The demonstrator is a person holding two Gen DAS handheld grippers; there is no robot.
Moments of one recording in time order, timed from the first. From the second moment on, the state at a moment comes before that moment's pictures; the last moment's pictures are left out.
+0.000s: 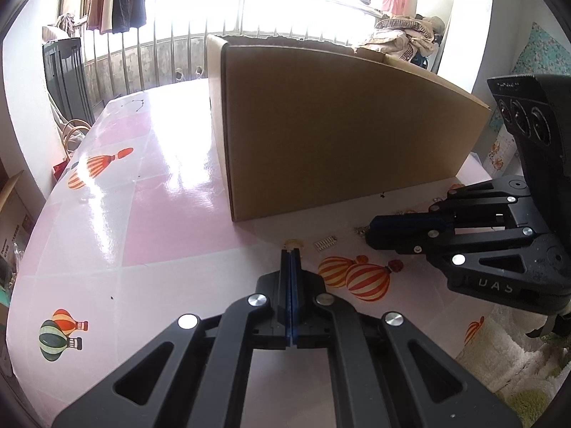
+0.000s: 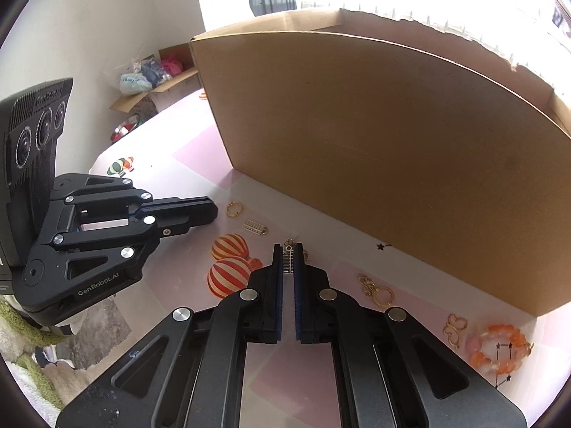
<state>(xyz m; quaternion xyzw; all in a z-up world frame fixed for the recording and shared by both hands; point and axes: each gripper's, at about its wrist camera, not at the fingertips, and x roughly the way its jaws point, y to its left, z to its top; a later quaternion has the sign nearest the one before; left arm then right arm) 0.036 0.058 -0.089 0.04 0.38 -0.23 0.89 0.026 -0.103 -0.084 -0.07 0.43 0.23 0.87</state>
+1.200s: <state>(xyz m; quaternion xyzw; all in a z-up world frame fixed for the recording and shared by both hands) 0.041 0.028 -0.094 0.13 0.37 -0.23 0.89 0.014 -0.133 -0.087 -0.02 0.44 0.23 0.87</state>
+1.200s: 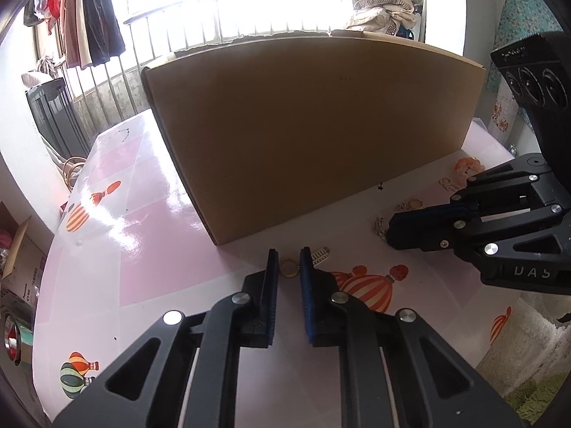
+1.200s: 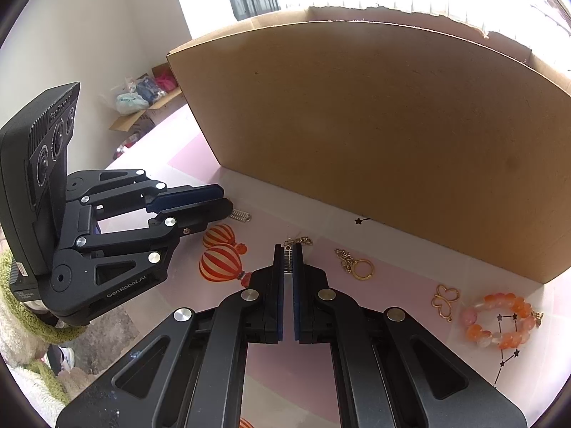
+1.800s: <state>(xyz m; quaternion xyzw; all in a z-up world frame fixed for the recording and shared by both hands) 0.037 0.038 -0.093 0.12 0.36 -0.23 0.90 0.012 -0.138 -0.080 -0.02 0.43 0.23 0.87</state>
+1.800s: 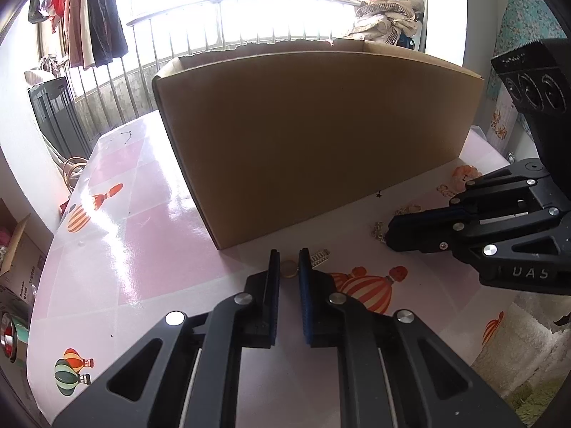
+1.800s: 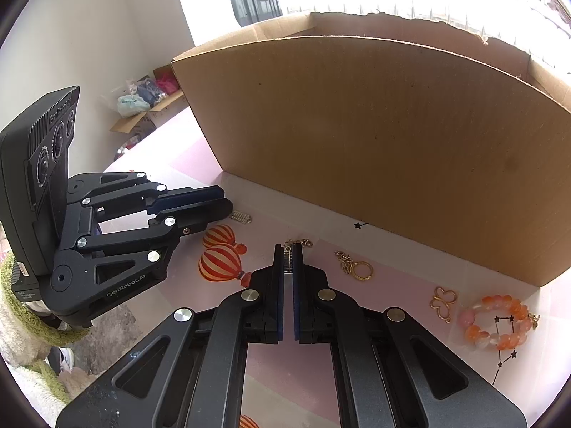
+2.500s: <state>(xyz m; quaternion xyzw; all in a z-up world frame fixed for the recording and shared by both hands) 0.029 0.068 -0.075 0.09 0.34 -0.21 0.91 0.009 -0.139 -0.063 -0.02 0.41 0.23 0.88</state>
